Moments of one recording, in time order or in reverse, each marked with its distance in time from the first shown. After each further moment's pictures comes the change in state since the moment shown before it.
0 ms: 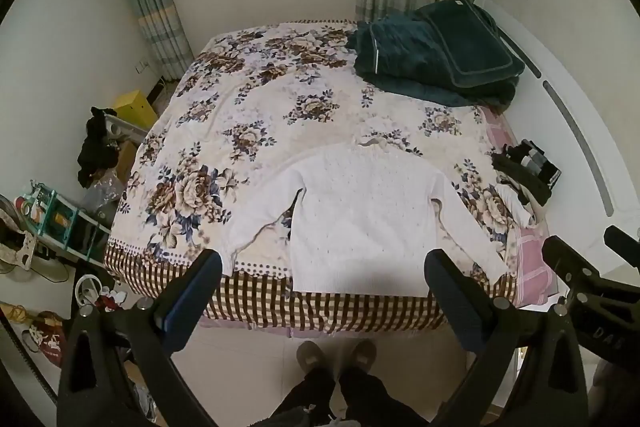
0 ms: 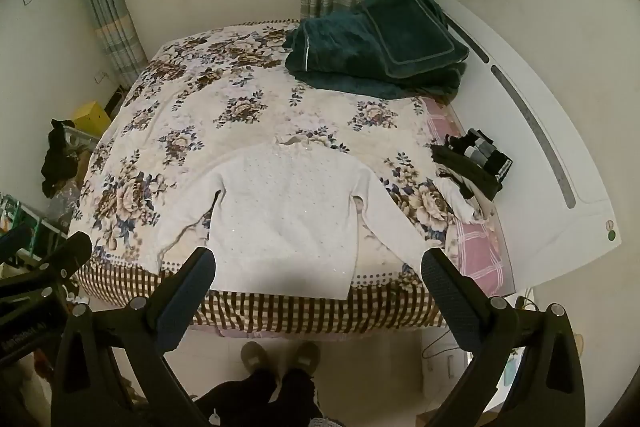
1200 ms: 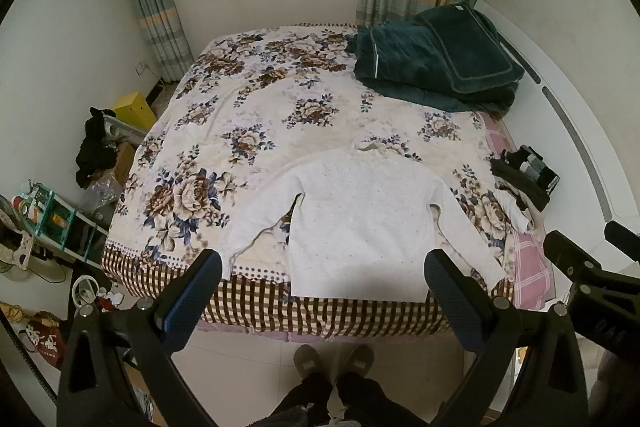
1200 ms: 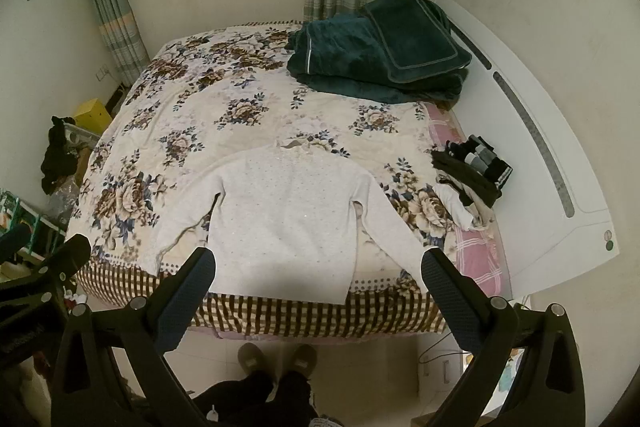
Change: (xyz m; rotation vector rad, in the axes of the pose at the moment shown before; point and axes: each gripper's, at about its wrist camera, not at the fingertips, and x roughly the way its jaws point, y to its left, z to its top) left arm -0.001 0.000 0.022 -0.008 -0.008 -0.012; right arm -0.001 0.002 0.002 -0.001 -0.005 -0.005
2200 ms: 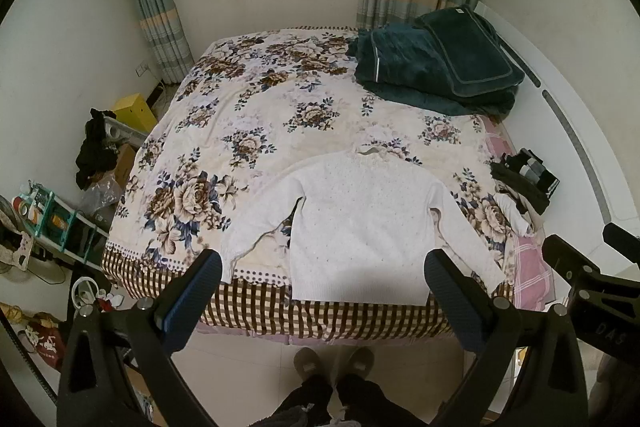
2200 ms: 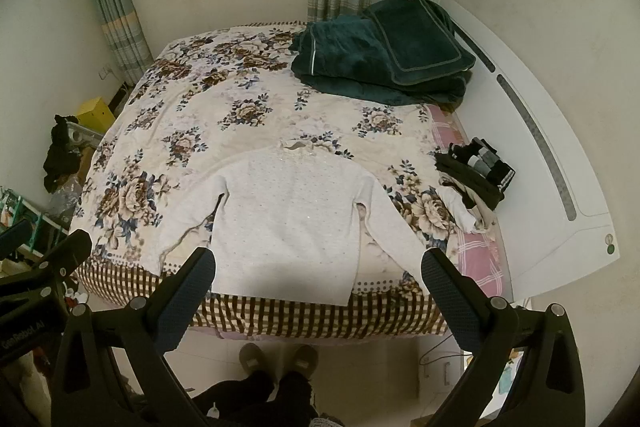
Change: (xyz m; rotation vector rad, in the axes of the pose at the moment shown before) left arm 0.001 0.002 0.008 -0.001 -0.011 -0.002; right arm -0.002 0.004 0.004 -0.003 0.001 -0.002
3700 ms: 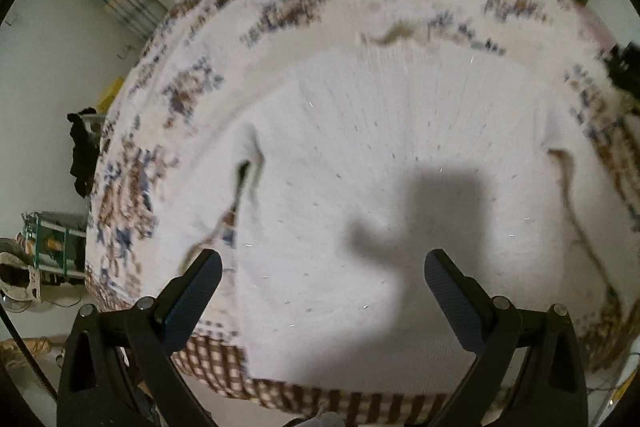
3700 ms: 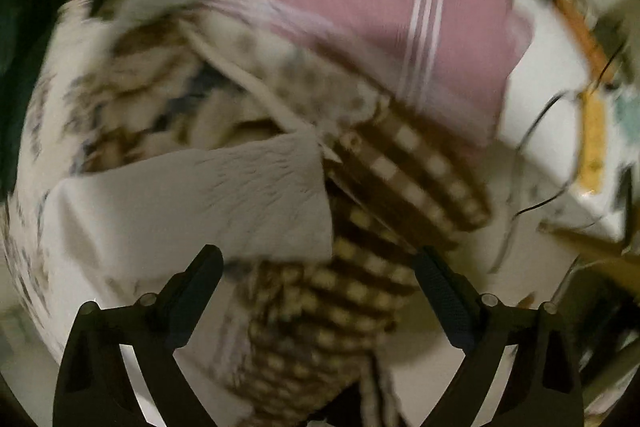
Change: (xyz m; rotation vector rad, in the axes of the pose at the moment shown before) left arm 0.481 -0.127 -0.037 0.156 0.251 0.258; right arm 0.561 -0.423 -0.266 1.209 0.495 -0.117
